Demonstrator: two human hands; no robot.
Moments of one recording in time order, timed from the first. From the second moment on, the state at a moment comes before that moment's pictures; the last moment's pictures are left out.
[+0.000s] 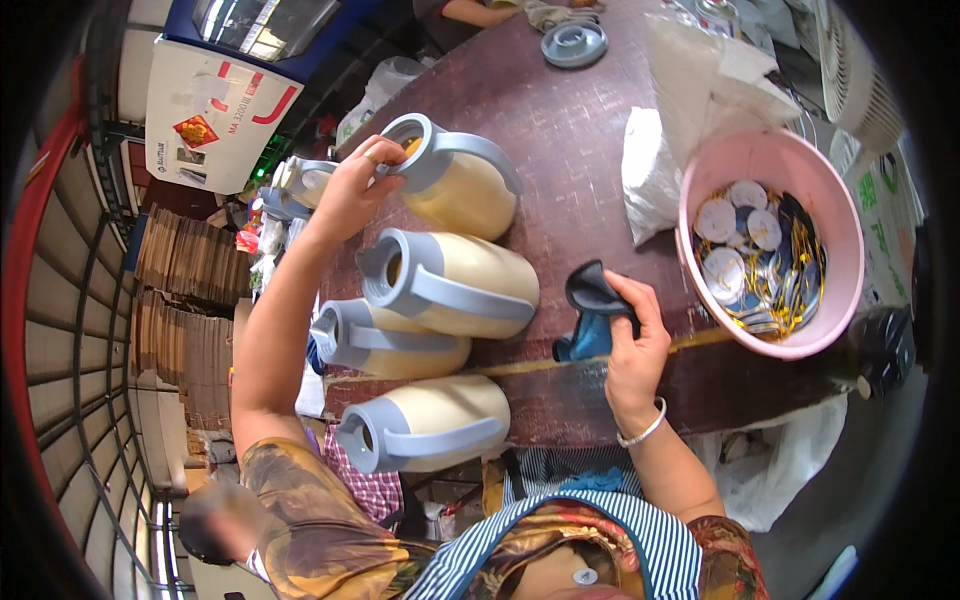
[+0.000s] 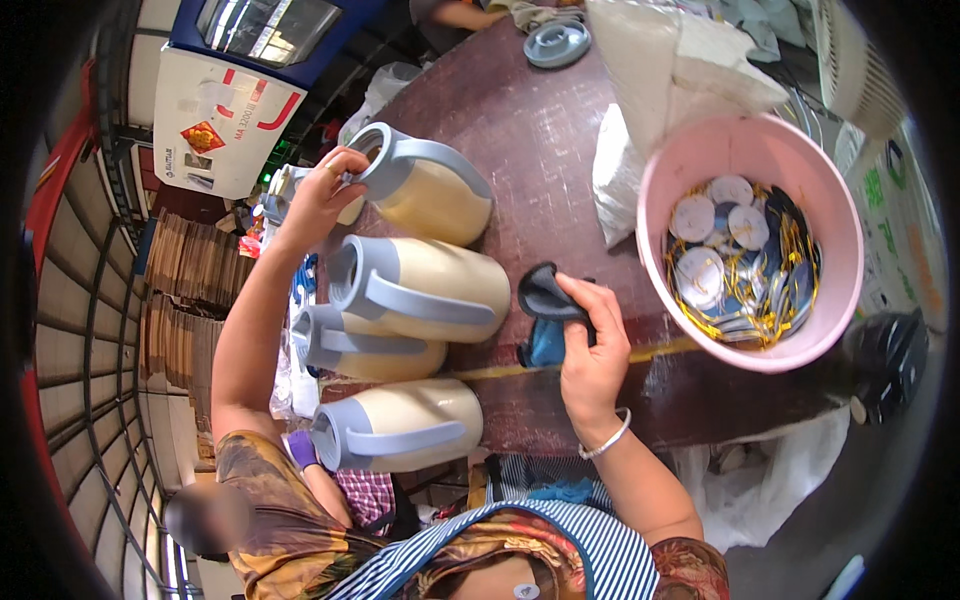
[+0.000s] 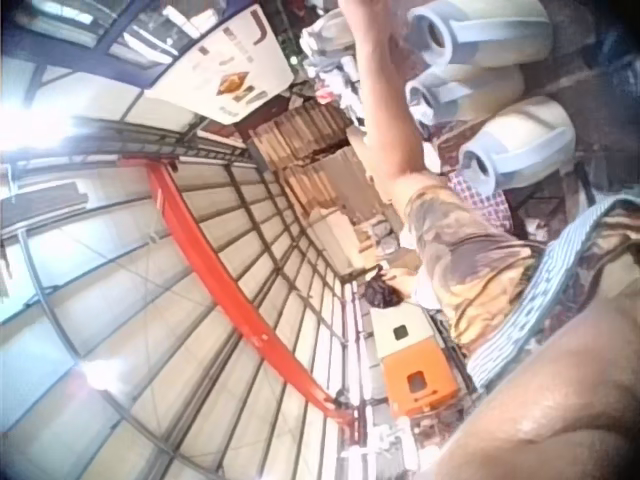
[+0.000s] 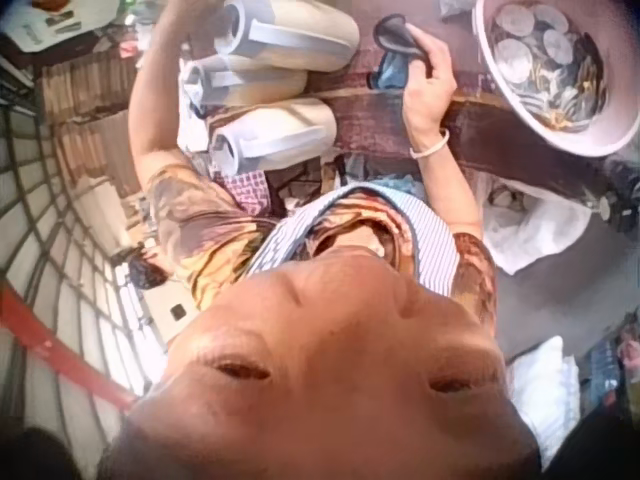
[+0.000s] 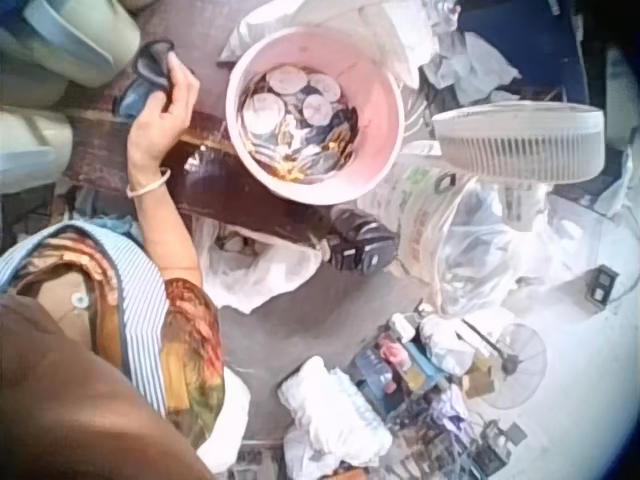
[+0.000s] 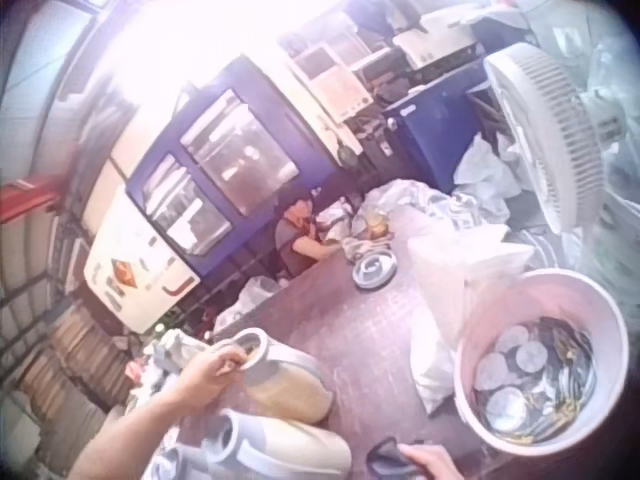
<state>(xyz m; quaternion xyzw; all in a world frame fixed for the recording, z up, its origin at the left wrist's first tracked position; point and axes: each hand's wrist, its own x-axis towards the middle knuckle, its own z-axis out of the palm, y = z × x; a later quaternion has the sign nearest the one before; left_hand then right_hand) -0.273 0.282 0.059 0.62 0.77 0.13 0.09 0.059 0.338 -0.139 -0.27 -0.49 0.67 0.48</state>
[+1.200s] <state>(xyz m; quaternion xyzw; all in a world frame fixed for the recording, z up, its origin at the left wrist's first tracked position) -0.146 0.206 0.134 0.65 0.73 0.07 -0.18 0.079 0.388 -0.190 -0.25 -0.93 -0.14 0.22</state>
